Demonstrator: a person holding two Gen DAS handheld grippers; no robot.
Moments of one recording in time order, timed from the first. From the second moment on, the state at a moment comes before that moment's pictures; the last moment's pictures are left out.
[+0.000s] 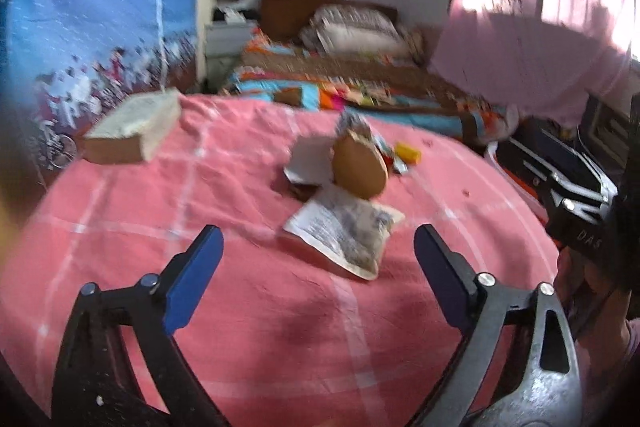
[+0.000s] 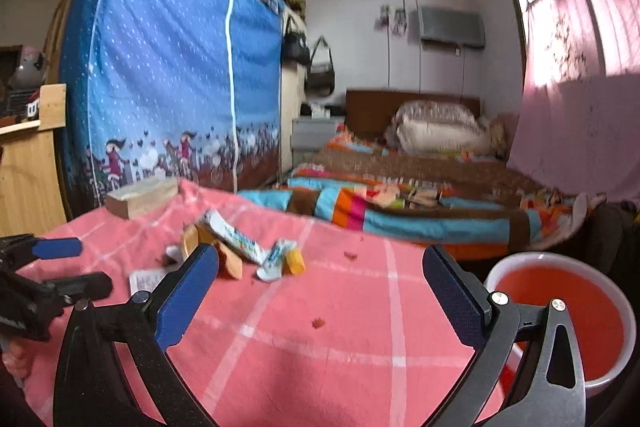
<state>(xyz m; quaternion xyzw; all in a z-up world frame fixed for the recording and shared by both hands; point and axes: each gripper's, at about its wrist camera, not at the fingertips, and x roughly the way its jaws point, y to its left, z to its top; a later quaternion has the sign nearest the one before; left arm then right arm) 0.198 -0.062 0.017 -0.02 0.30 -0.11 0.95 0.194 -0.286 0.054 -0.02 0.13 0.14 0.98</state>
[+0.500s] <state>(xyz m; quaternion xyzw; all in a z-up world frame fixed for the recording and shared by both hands) 0.240 -0.082 0.005 0.01 0.38 -0.15 0.91 0.235 -0.280 0.033 -0.01 0.25 0.16 0.95</state>
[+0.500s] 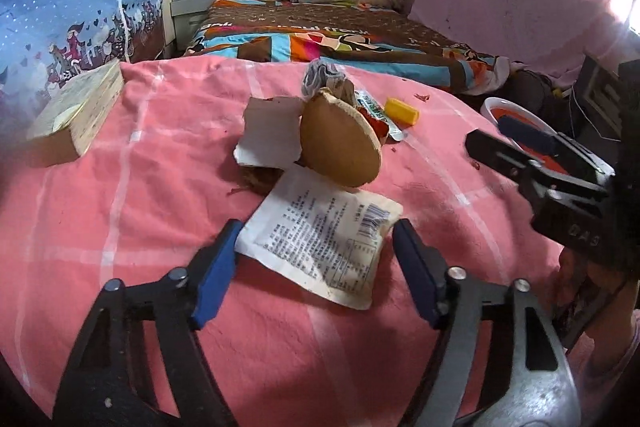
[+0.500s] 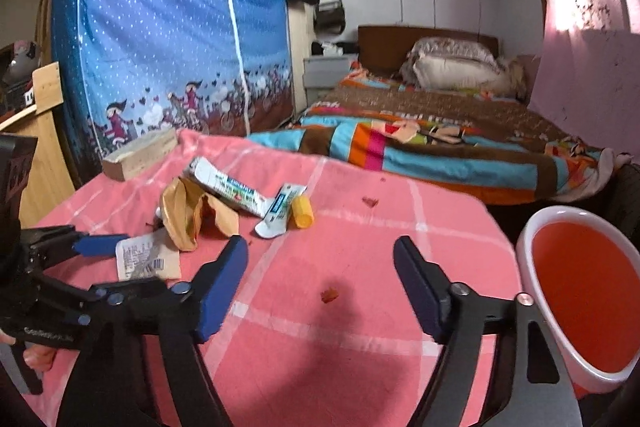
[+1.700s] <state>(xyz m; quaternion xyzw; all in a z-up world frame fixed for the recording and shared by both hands) 0.233 -0.037 0.010 -0.12 0.32 -0.11 0.93 0.276 -0.279 0.033 0.05 0.30 0.22 0.93</state>
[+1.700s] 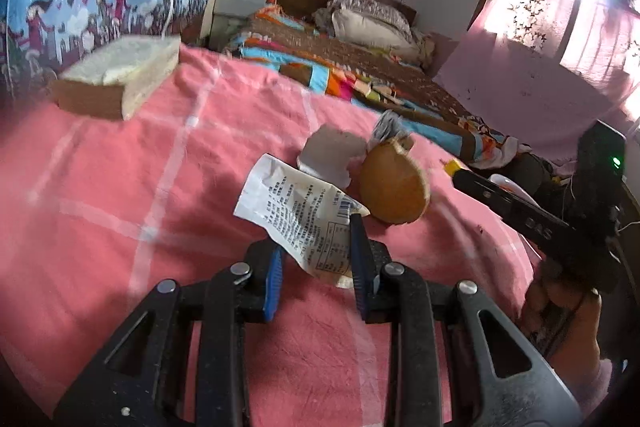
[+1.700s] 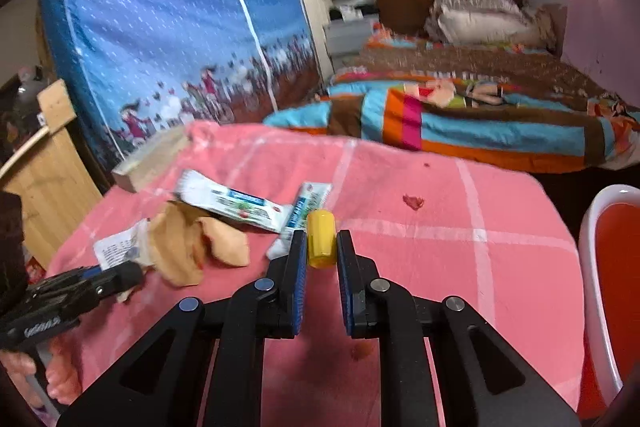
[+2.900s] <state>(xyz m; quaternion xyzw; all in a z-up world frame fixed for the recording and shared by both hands) 0.233 -0.253 0.097 0.01 0.14 -0.30 0.94 0.167 -0.456 0.094 0.11 -0.01 0.02 0.99</state>
